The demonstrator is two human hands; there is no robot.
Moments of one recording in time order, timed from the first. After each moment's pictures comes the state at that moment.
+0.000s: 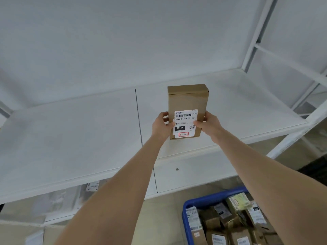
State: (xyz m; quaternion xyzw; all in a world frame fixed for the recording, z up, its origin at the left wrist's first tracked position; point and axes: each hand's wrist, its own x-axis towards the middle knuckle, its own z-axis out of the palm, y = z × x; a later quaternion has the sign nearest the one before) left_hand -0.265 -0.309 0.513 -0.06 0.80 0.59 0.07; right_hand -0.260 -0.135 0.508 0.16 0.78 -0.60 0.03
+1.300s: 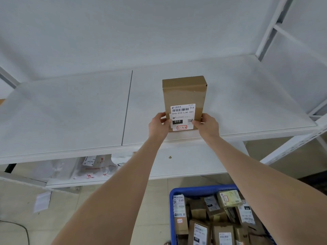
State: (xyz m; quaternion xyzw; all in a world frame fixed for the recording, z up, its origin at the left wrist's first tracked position) left_hand -0.237 -0.232 0.475 -0.16 0.82 0.55 0.02; right_hand -0.250 -0.069 0.457 0.13 0.84 -0.53 0.02
